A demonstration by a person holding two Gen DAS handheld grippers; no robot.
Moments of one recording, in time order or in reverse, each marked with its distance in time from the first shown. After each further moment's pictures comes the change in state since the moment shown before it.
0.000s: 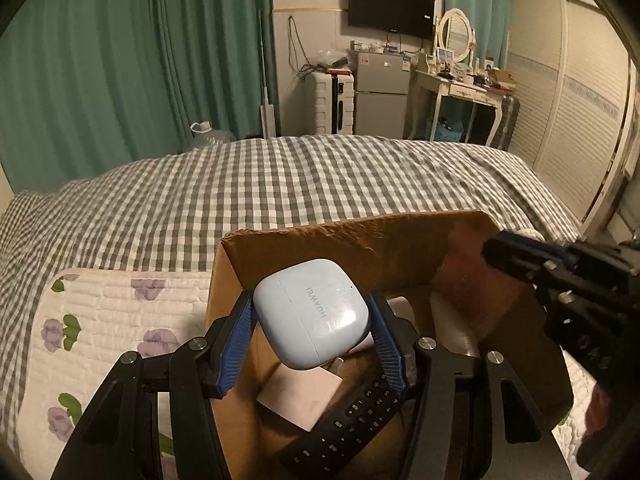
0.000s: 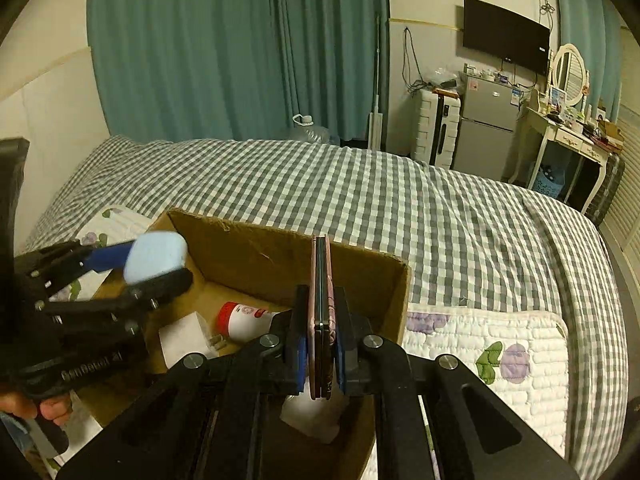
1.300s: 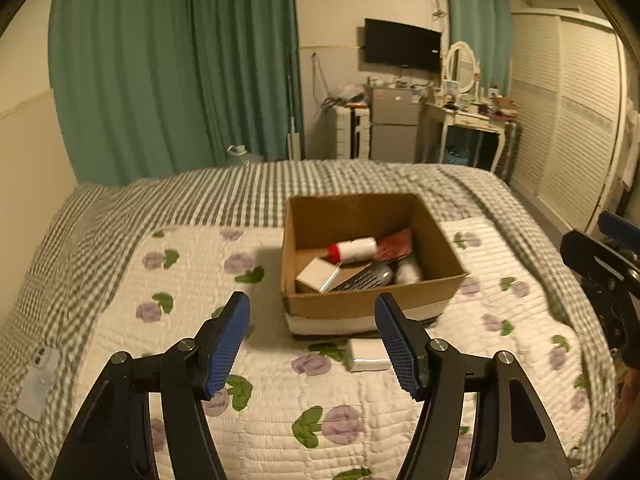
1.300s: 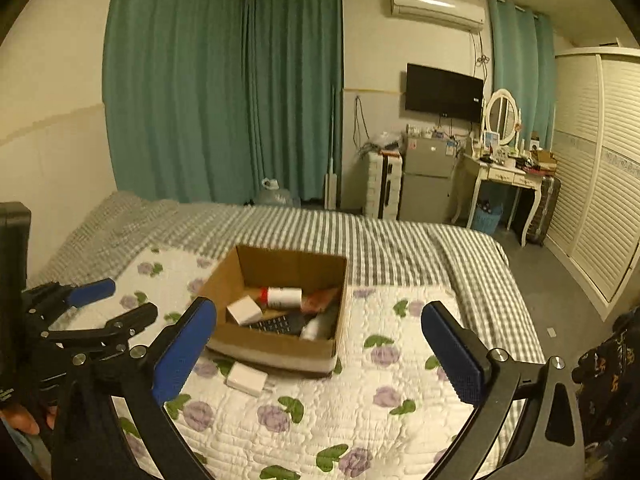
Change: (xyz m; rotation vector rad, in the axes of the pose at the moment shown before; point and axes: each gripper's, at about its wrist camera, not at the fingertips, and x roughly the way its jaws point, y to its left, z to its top) left arm -0.191 -0.006 -0.094 -0.053 -0.106 0.077; right arm -0.248 0.069 -0.066 0.044 -0.191 -0.165
